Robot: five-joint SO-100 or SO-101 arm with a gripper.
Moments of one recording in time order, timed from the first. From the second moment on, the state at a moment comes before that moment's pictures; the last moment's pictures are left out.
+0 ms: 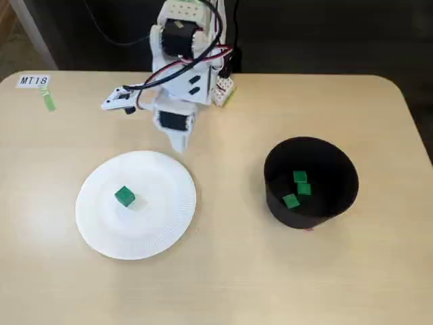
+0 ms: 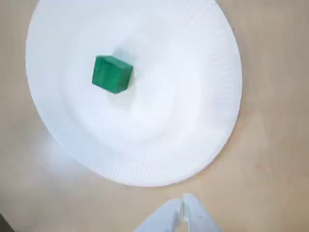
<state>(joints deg) 19.1 98.2 104.3 70.8 4.0</state>
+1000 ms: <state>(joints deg) 29.6 68.0 78.0 73.7 6.1</state>
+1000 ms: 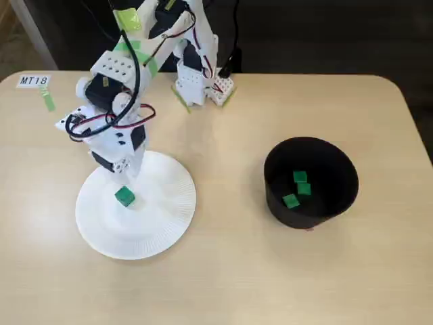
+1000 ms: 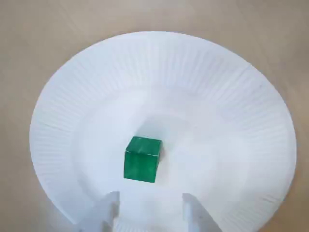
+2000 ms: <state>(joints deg) 31.6 54.8 70.5 70.6 4.1</state>
